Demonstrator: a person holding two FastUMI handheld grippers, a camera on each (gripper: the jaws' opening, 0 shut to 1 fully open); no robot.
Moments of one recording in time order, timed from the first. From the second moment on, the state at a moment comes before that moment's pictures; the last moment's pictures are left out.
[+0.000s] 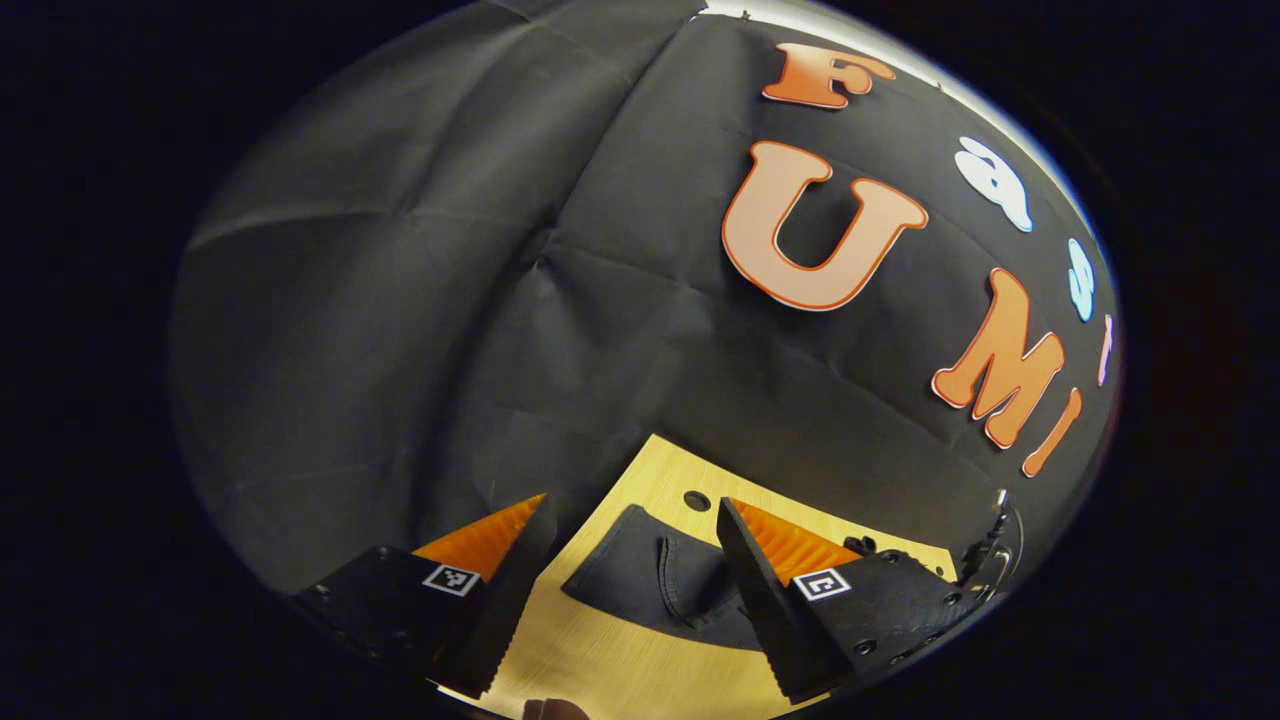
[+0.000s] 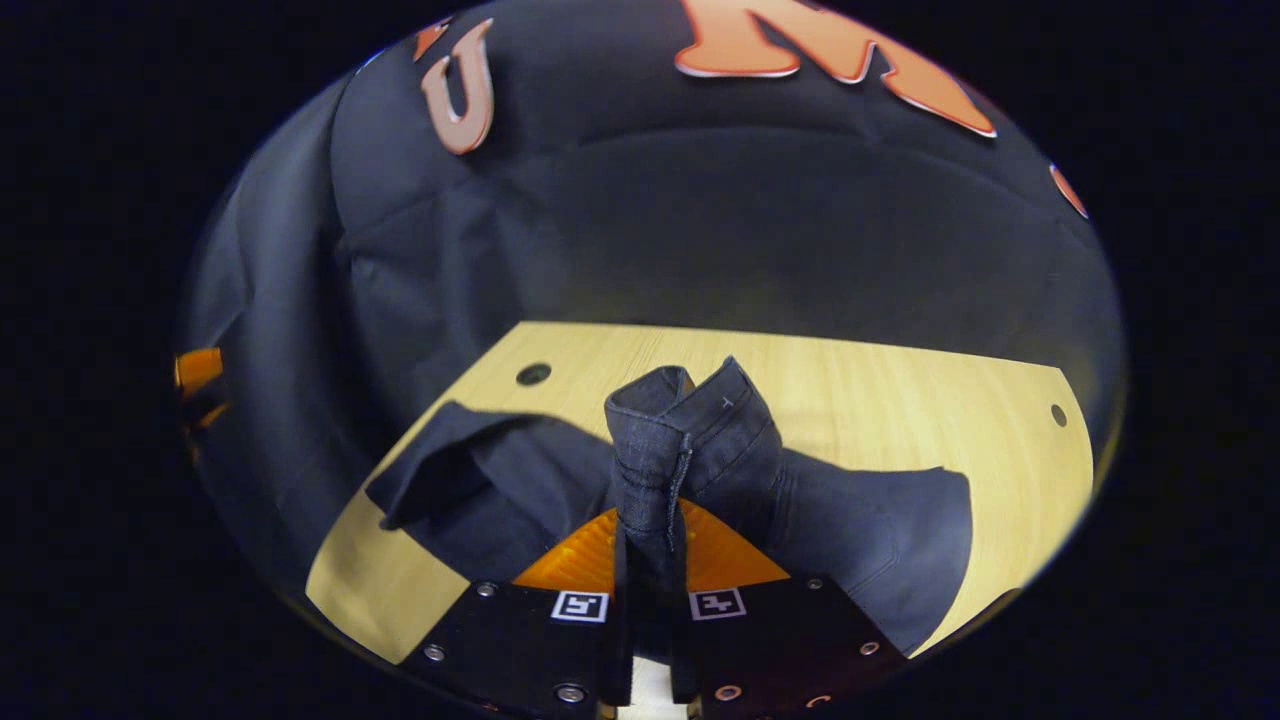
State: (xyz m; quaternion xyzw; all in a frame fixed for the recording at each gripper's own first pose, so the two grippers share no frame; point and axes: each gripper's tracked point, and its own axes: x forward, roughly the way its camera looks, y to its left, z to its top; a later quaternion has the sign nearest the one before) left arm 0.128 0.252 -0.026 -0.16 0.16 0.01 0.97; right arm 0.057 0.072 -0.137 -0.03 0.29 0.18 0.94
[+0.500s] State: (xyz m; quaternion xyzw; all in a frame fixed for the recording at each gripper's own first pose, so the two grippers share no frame) left arm 0.137 0.244 -0.068 -0.24 0.20 0.01 0.95; right arm 0.027 0.111 -0.143 0.07 0.37 0.22 0.90
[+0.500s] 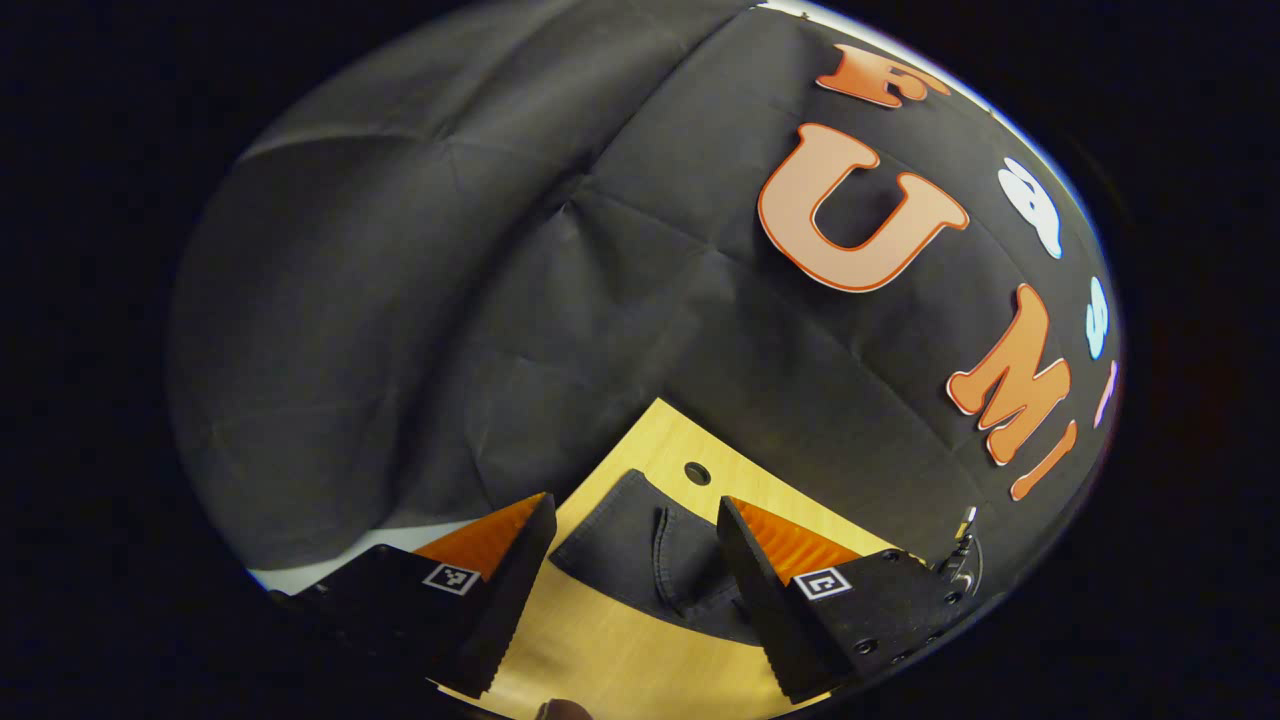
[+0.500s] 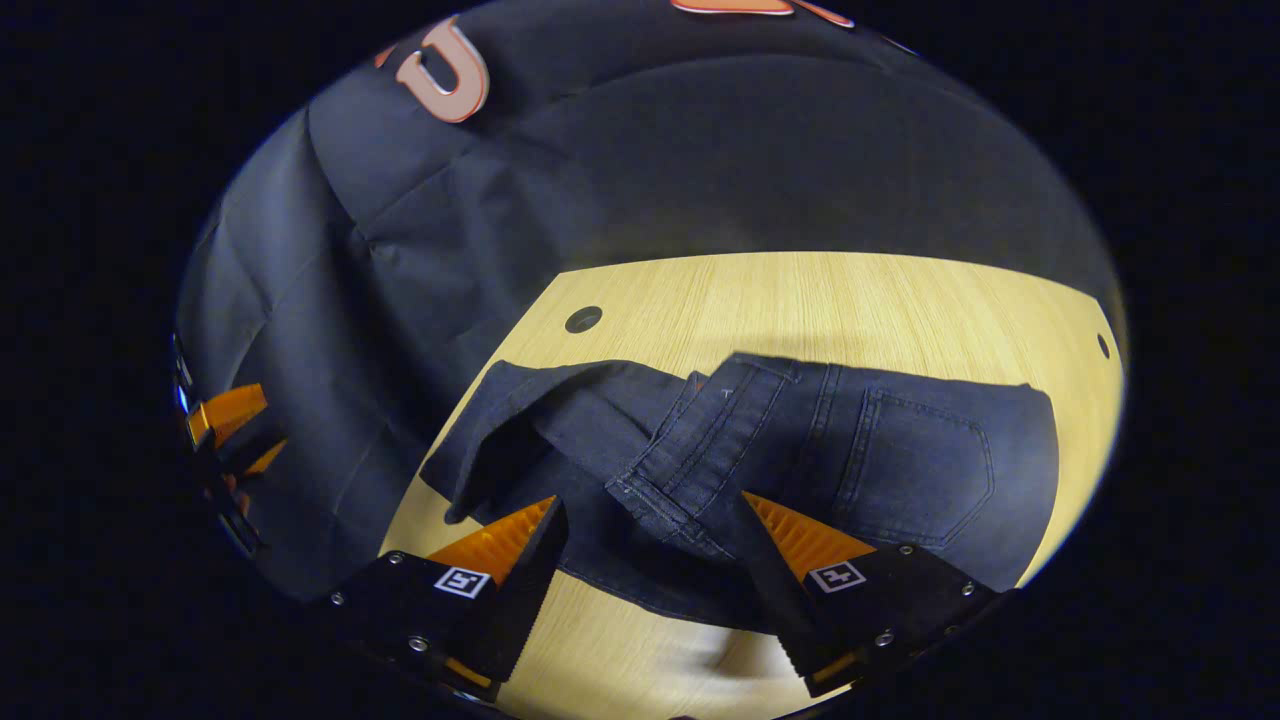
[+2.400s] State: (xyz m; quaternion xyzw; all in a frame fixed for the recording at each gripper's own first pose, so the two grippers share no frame) left arm 0.265 0.168 -0.265 -0.50 0.32 0.02 0.81; right arm 0.006 -0.044 -0.094 0.35 0.39 0.11 0.84
